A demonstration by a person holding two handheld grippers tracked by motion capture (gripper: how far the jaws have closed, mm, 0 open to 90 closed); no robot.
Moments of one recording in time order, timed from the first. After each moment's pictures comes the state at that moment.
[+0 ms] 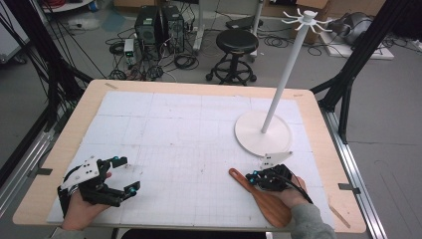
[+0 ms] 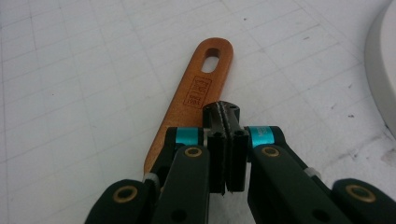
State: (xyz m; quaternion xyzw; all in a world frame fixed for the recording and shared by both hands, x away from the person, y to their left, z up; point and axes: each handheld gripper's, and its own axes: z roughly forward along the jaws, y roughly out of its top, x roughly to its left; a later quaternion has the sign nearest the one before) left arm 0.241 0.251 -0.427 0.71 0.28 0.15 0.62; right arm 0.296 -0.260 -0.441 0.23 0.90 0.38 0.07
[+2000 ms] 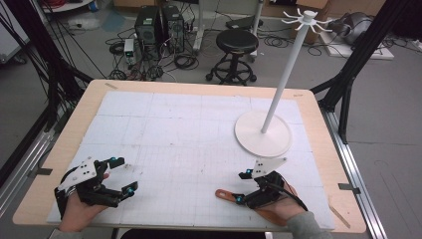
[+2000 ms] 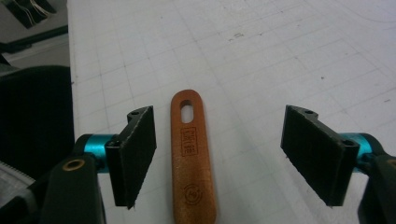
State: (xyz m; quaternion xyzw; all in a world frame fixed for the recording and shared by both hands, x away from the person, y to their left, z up) left arm 0.238 0.257 -0.428 0.71 0.29 0.16 0.62; right arm 0.264 -0.228 -0.417 0.20 0.88 0.42 0.04
